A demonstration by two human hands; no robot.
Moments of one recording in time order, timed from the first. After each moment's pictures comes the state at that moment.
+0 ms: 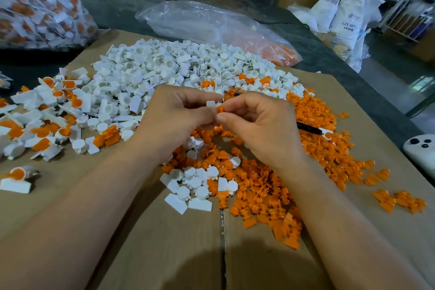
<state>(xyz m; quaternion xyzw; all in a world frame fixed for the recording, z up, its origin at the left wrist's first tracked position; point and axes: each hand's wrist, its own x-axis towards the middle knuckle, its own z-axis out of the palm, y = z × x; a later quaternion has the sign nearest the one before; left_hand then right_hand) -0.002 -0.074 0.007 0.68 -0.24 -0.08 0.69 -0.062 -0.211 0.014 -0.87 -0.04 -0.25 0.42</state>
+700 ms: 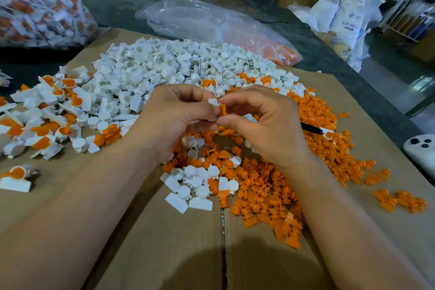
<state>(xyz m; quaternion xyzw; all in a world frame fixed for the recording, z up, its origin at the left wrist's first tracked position) -0.002 -0.073 0.012 0.60 -0.16 -0.20 0.76 -0.060 -0.216 0.016 -0.88 -0.11 -0.28 0.37</state>
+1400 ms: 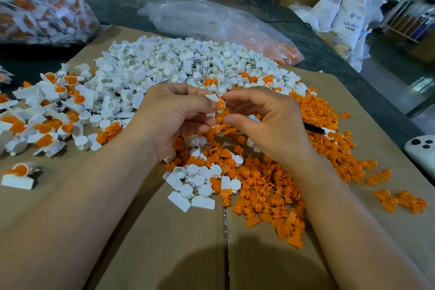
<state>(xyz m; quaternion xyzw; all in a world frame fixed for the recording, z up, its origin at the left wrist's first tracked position) 0.000 -0.070 0.015 0.60 -0.09 -0.21 0.76 -0.059 -0.221 0.013 -0.88 -0.12 -0.25 0.39</state>
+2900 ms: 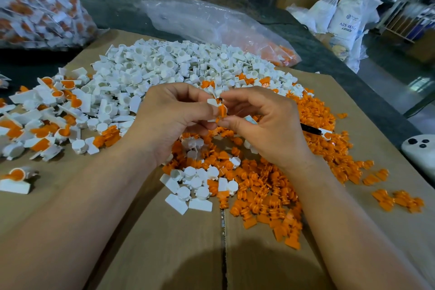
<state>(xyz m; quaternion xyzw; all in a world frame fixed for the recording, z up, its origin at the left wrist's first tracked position) -0.004 -0.071 0.014 0.63 -0.16 -0.16 0.75 -0.059 -0.221 0.013 -0.87 -0.14 -0.30 0.37</state>
